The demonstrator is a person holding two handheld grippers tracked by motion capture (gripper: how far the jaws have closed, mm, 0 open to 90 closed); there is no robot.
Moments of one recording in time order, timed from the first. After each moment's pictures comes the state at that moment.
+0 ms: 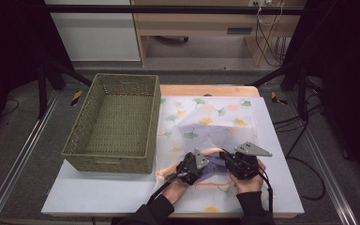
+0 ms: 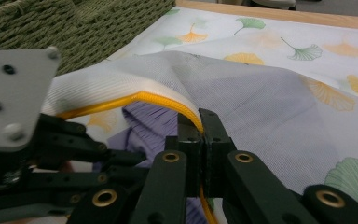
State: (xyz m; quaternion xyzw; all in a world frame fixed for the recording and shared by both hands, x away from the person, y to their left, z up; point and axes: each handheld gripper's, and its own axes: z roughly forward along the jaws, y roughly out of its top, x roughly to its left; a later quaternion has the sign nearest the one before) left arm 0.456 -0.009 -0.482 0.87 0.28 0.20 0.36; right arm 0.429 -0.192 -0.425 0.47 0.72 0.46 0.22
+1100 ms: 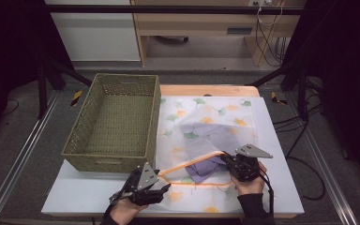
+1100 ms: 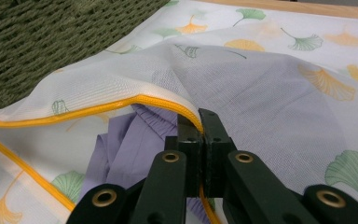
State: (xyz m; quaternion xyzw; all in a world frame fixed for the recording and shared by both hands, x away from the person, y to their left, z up) left arm 0.382 0.135 -0.441 0.85 0.29 0.18 0.39; right arm 0.425 -0.195 -0.428 0.47 0.73 0.45 0.22
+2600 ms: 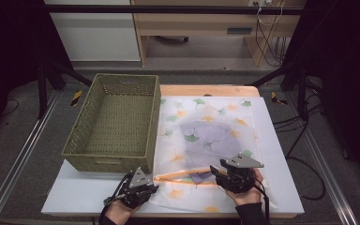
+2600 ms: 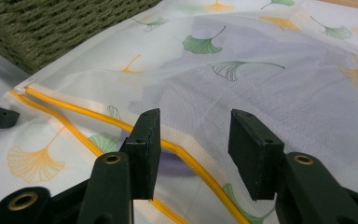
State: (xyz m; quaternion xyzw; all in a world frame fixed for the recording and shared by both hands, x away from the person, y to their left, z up) left arm 0.389 0.157 -0.479 0.86 0.33 0.11 0.37; right arm 0.397 -0.174 -0.425 0.44 0.77 0.41 0.22
